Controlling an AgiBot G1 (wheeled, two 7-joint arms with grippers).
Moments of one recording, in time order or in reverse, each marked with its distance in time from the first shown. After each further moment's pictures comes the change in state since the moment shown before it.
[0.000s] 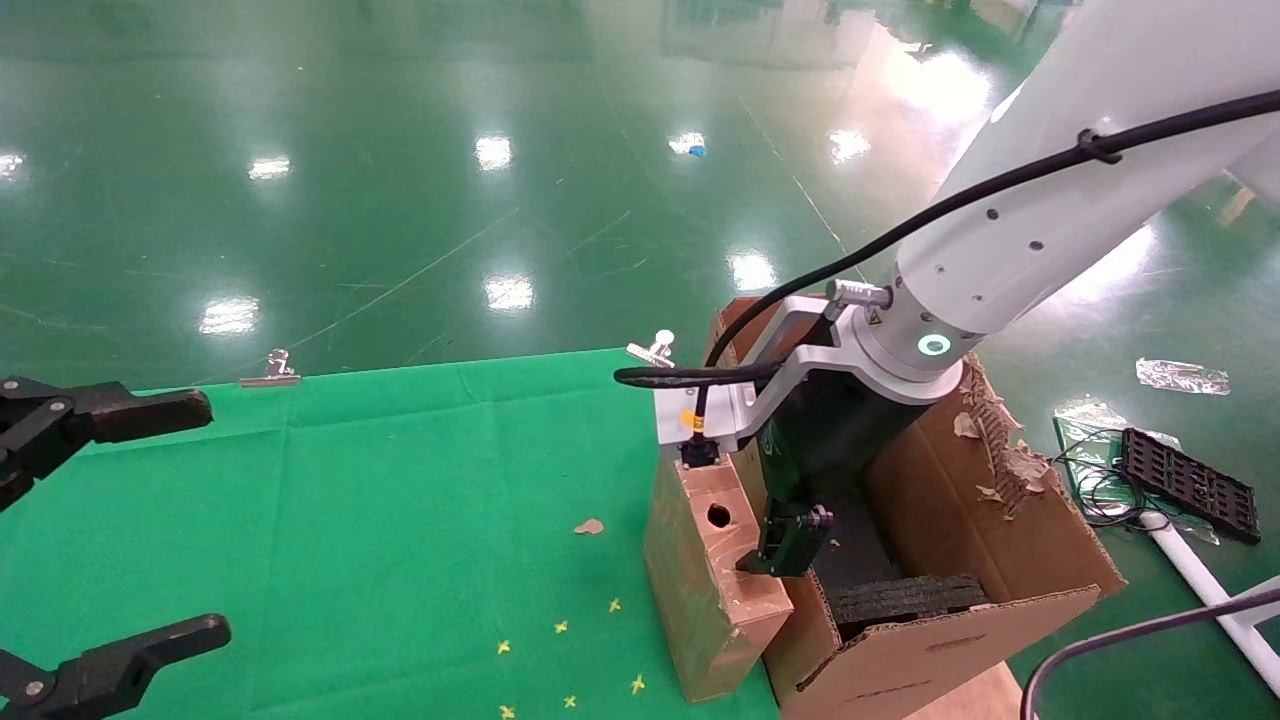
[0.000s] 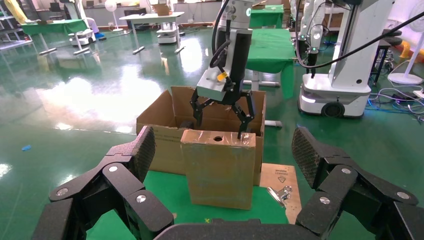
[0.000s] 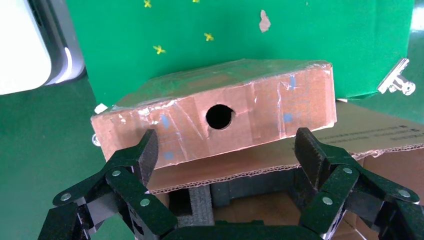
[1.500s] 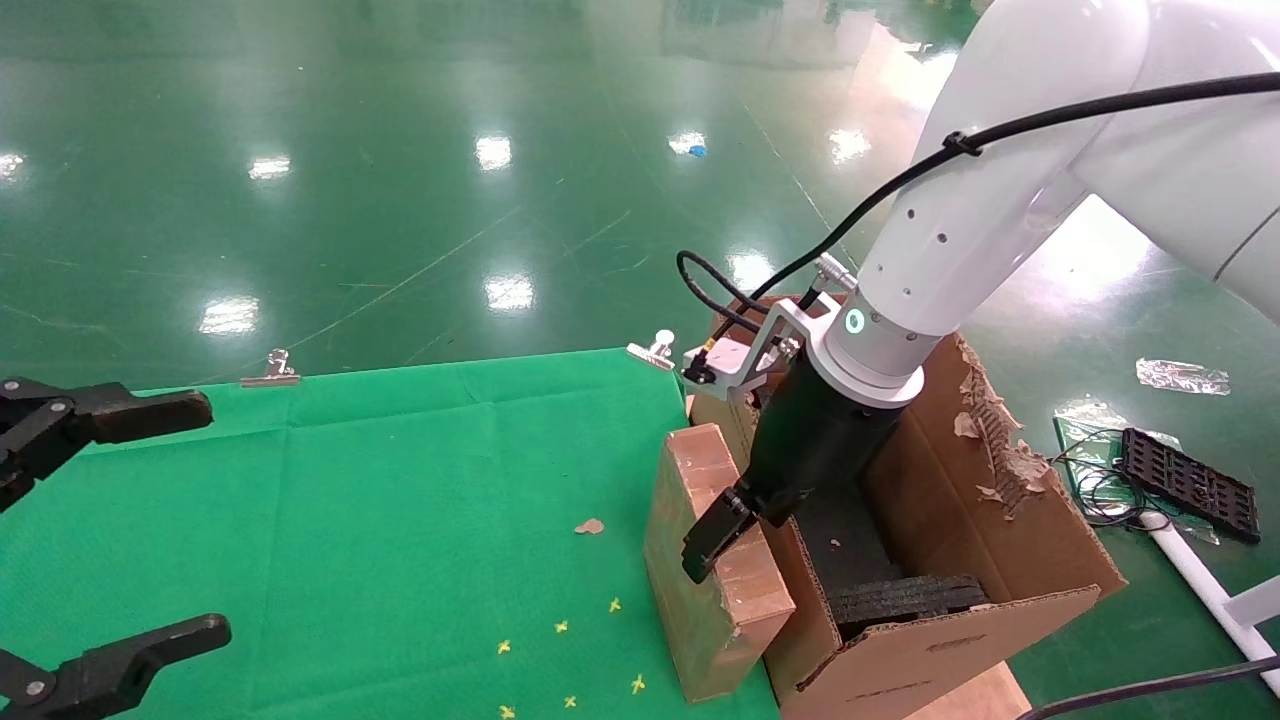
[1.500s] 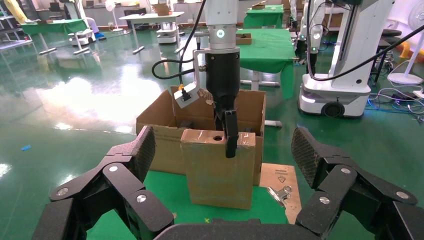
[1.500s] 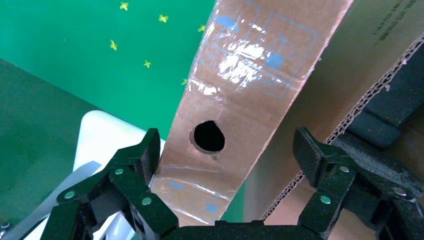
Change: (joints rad) left arm -0.001 -0.001 0.003 0.000 -0.002 -0.001 0.002; right arm -0.063 -0.136 -0.130 -0.415 0.152 -0.012 0.680
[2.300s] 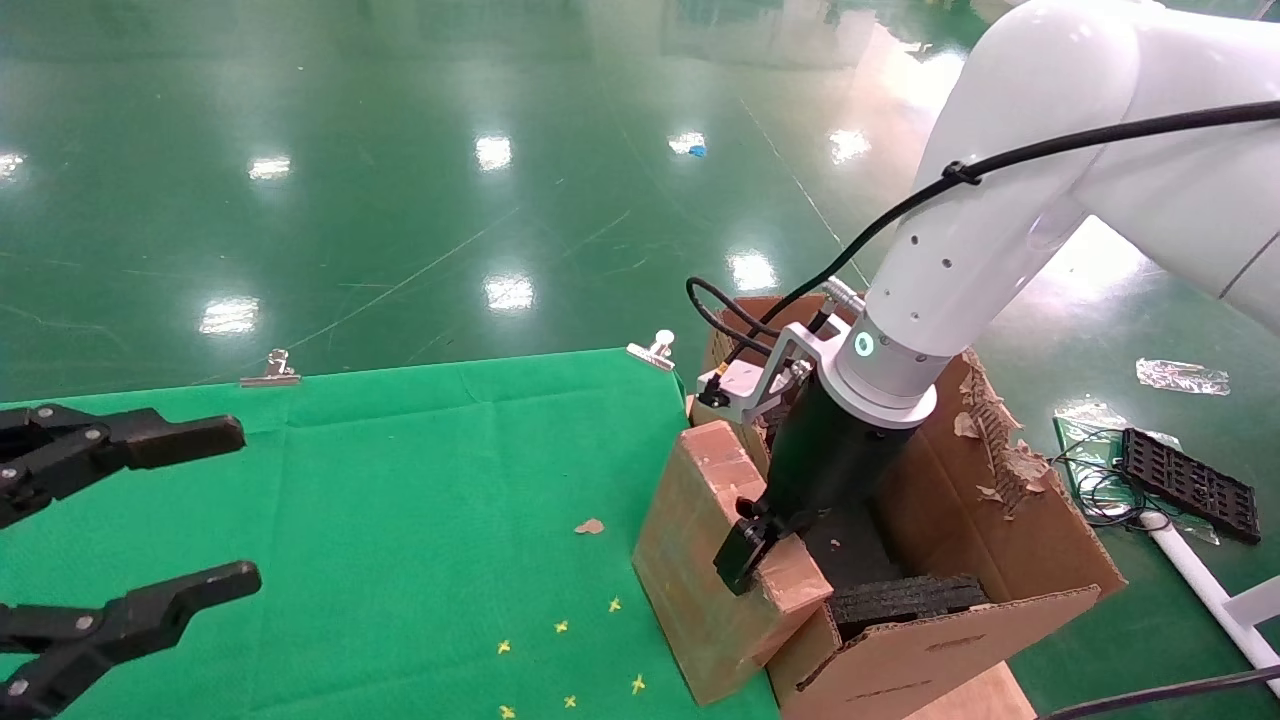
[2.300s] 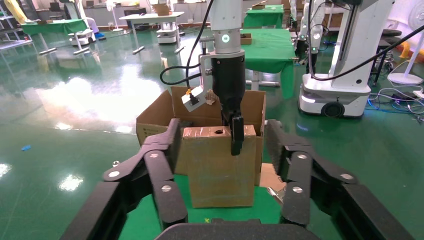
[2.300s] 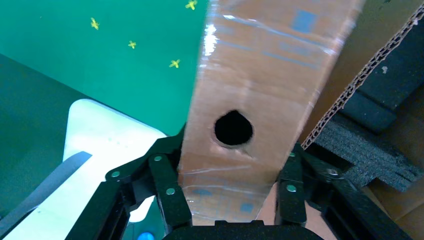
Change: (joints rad) left arm 0.000 -0.001 0.002 0.000 -0.001 -0.001 0.001; right arm 0.012 0.021 -0.022 0.037 -0.018 0.011 0.008
